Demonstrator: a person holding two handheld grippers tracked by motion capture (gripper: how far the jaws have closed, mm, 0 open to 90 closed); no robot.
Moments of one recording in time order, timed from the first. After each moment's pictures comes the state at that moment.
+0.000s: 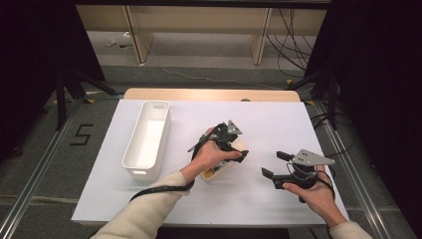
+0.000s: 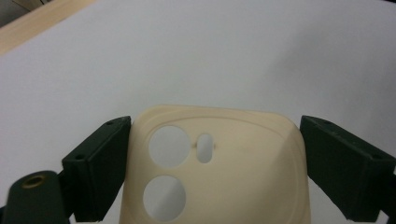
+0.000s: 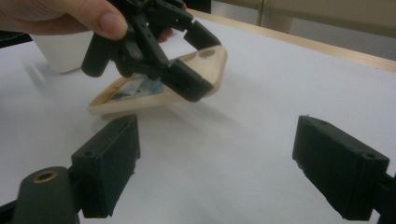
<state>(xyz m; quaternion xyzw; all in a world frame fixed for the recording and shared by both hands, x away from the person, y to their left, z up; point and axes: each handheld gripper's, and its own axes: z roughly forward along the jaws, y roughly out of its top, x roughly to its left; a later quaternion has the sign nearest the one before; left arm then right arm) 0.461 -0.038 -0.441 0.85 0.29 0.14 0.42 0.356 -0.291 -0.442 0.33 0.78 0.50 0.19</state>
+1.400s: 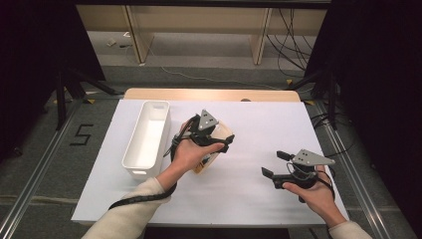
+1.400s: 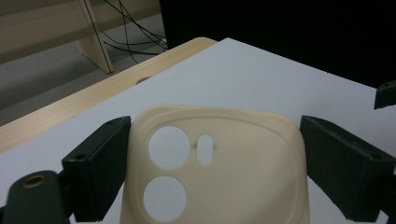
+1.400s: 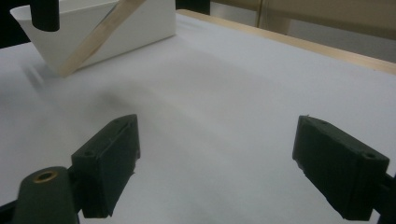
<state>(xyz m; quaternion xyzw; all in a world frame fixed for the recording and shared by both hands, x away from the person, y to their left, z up) 0.434 0.020 -0.392 0.77 0.33 0.21 0.50 0.356 -0.290 -0.442 0.33 0.77 0.50 0.19</state>
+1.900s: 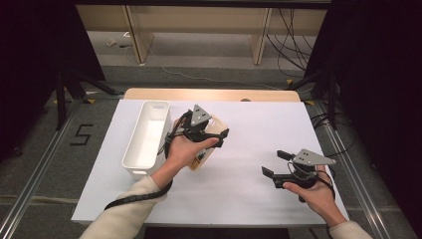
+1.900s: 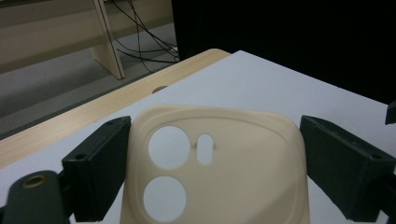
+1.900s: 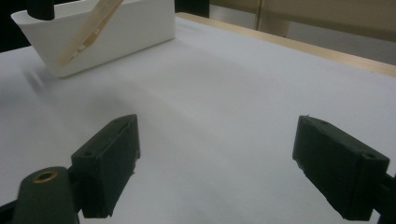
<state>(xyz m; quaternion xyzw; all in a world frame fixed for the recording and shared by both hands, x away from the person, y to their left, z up) 0.436 0.035 -0.379 0.76 0.34 0.23 0.51 0.356 -0.291 -0.441 0.33 0.77 0.51 0.19</state>
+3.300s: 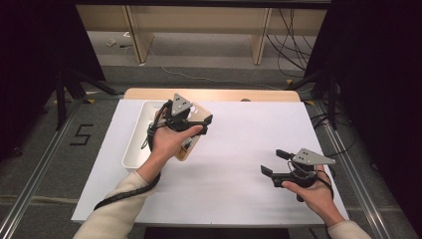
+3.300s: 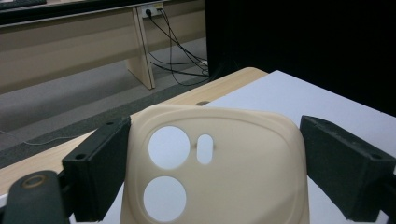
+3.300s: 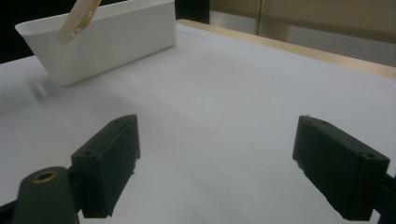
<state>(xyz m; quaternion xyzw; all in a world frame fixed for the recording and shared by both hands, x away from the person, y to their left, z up) 0.446 0.076 -0.357 0.72 0.37 0.27 0.52 0.358 -0.288 -0.441 0.33 0.76 0.52 0.19</state>
